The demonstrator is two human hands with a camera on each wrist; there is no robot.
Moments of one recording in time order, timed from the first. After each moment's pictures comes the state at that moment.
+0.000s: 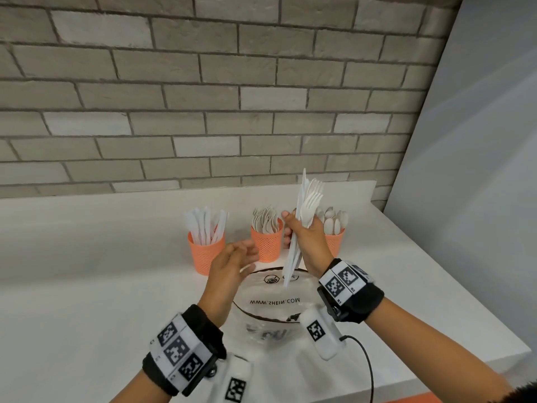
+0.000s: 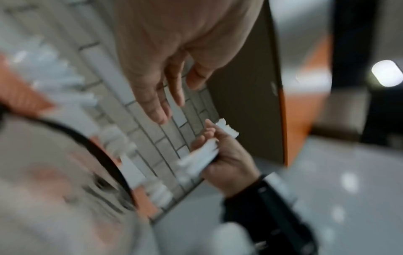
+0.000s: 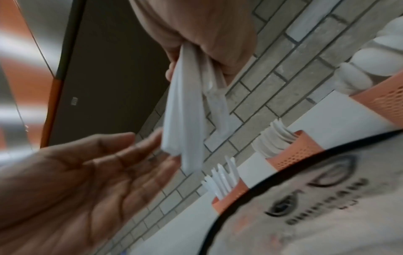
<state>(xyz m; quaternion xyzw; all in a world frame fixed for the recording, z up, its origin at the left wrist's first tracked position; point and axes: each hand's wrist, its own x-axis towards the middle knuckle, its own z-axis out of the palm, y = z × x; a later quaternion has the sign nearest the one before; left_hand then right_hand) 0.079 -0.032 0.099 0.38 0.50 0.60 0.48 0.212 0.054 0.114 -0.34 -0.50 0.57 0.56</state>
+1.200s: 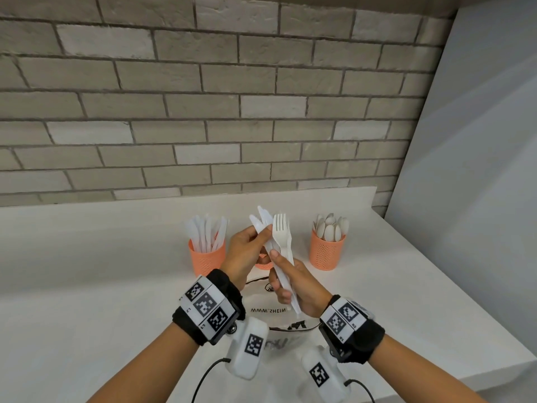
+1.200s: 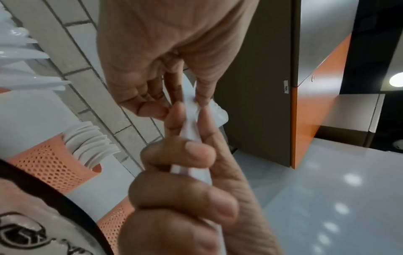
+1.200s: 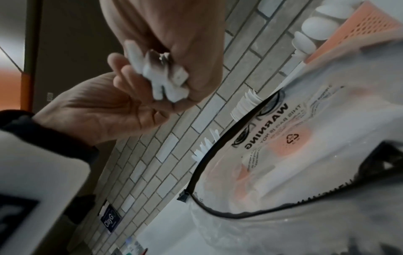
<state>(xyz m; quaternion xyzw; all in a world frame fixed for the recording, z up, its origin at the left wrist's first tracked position) 0.091 0.015 0.123 0.44 0.49 0.57 0.49 0.211 0.018 0.088 -0.34 -0.50 0.71 0.36</state>
